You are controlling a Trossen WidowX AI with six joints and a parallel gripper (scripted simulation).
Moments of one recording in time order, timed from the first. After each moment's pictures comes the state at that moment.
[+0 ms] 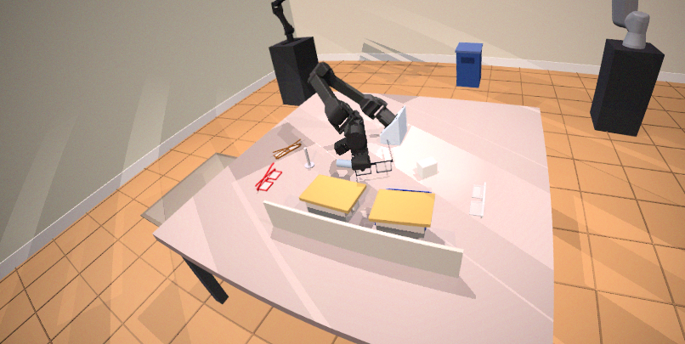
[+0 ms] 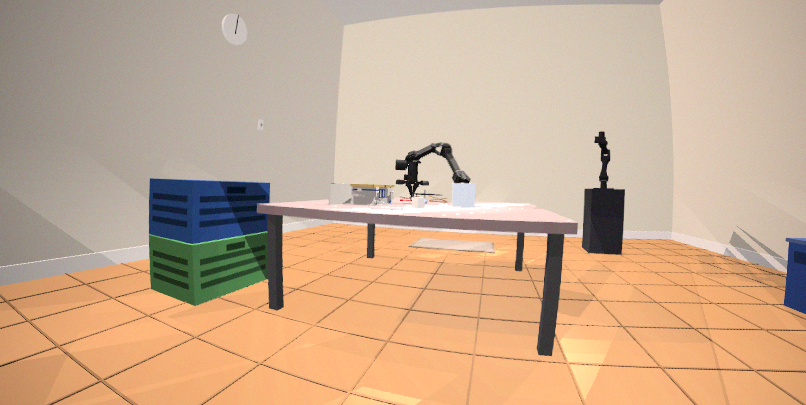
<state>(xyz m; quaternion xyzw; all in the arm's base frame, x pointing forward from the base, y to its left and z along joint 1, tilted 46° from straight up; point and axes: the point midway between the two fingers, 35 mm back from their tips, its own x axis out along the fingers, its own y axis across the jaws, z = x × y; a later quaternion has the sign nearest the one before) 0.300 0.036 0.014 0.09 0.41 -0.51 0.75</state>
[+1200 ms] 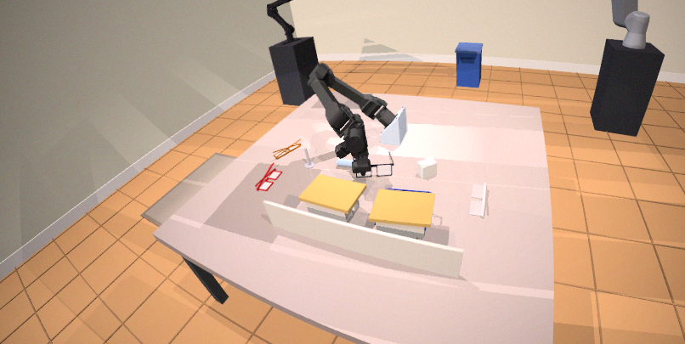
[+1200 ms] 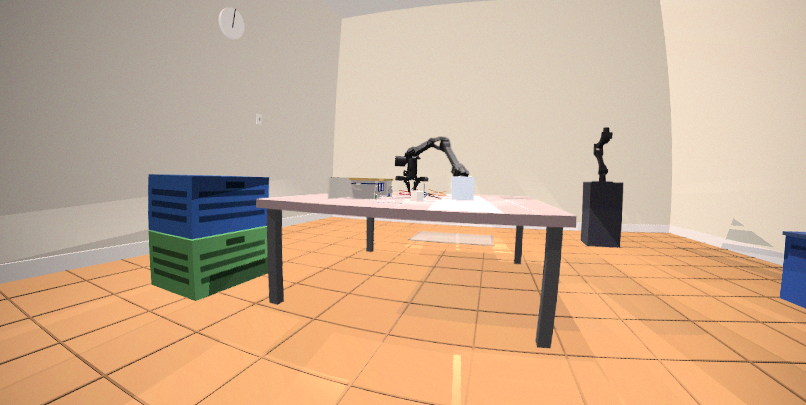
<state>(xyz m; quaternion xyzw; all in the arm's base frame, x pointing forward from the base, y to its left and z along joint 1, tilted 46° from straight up) 0.299 0.024 0.004 0.09 0.41 -0.51 0.75</state>
